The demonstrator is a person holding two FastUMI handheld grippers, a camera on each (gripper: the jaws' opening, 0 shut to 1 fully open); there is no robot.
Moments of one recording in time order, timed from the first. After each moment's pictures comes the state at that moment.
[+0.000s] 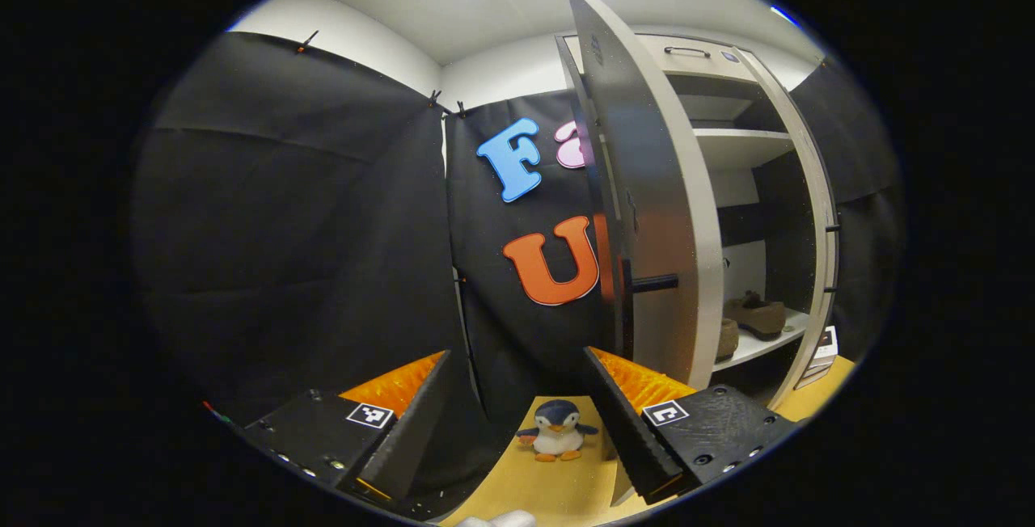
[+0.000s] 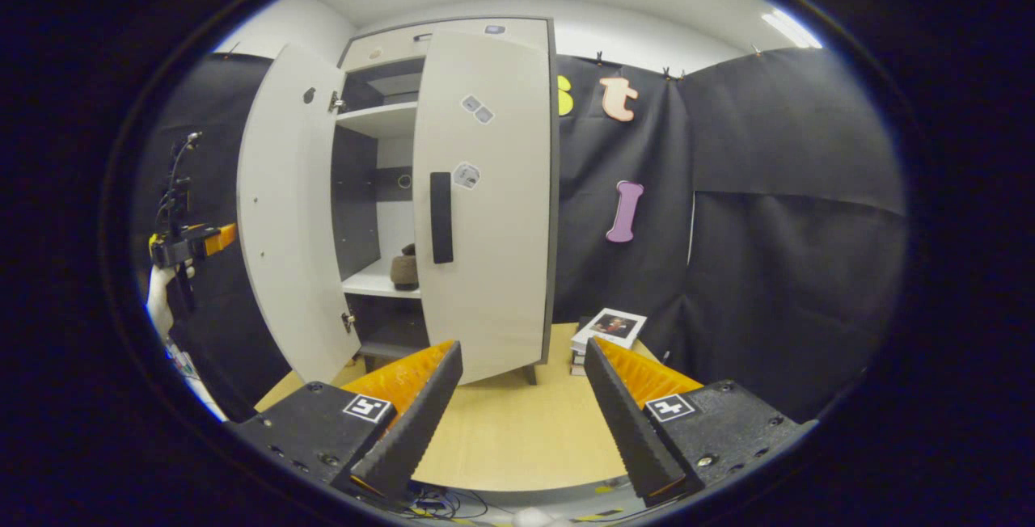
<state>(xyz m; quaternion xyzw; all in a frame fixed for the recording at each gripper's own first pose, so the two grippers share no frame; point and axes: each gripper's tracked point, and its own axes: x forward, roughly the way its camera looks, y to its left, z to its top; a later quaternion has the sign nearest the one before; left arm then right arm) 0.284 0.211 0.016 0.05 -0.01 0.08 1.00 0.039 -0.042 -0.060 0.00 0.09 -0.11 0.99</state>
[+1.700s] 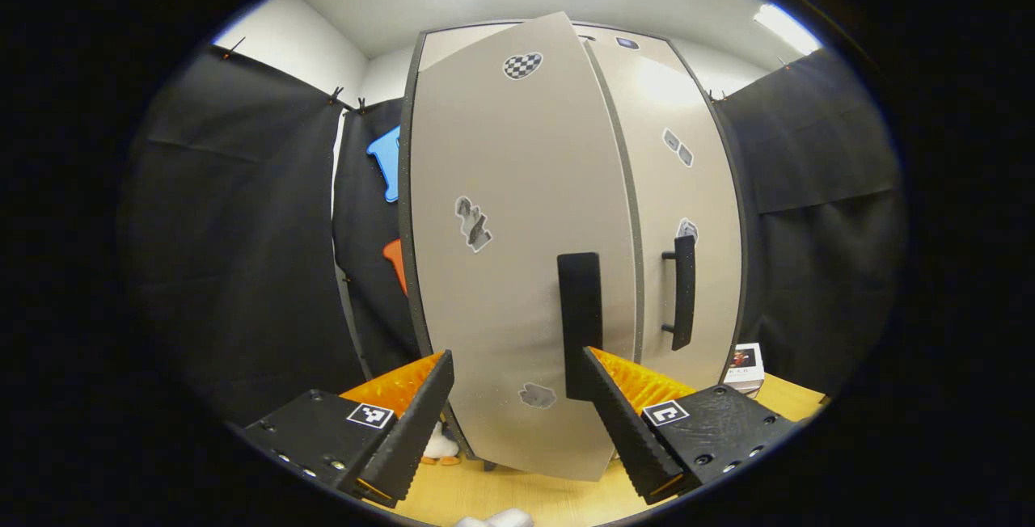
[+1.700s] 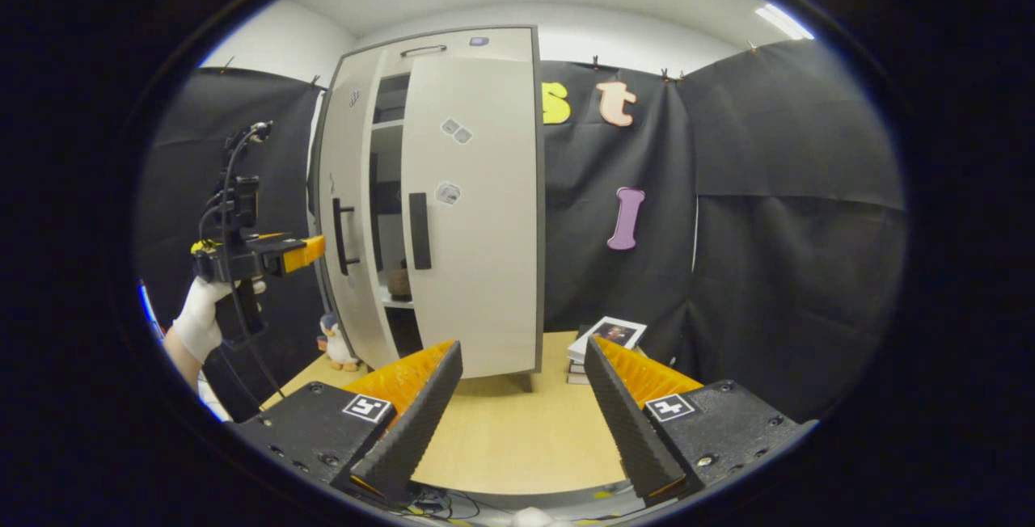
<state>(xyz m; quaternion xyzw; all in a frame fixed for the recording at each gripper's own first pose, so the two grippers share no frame) 0.296 -0.028 0.019 0.03 0.00 -0.06 1.00 0.029 -0.082 -0.036 0.02 0.07 -0.08 0.99</state>
